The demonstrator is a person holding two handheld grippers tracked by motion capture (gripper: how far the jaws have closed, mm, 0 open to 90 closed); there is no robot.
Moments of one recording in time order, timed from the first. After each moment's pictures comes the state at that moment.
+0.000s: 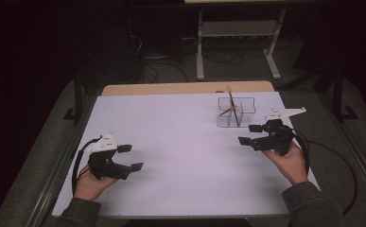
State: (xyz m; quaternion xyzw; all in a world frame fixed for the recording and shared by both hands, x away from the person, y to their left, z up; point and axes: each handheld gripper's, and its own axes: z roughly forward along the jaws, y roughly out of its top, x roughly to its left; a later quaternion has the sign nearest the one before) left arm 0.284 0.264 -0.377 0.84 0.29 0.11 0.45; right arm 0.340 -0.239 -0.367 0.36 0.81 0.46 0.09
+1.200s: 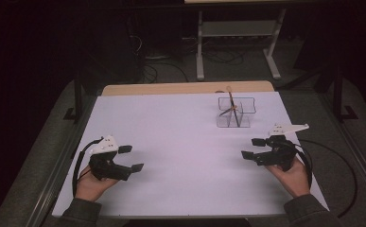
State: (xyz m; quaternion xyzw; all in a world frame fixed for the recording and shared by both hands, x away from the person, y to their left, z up) left arm 0.283 0.263 -0.380 0.84 0.29 0.12 0.44; right arm 0.312 -0.249 -0.398 0.37 0.81 0.46 0.07
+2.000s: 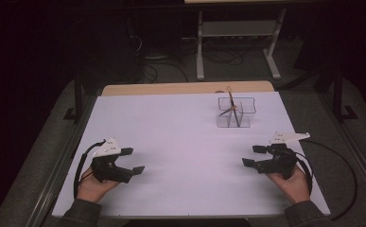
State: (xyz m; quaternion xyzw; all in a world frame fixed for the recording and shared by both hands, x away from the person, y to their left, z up) left arm 0.281 0.260 -0.389 0.85 0.29 0.12 0.43; right arm 0.297 -0.252 -0.414 0.38 0.80 0.46 0.07
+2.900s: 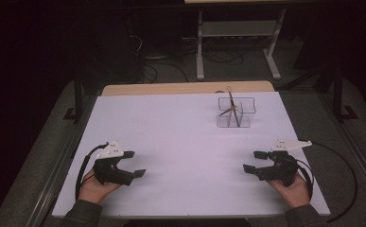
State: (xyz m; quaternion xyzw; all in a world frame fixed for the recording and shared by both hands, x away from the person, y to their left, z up) left arm 0.281 0.258 -0.400 0.85 0.29 0.11 0.42; right arm 0.283 -0.254 -0.427 0.38 0.80 0.47 0.06
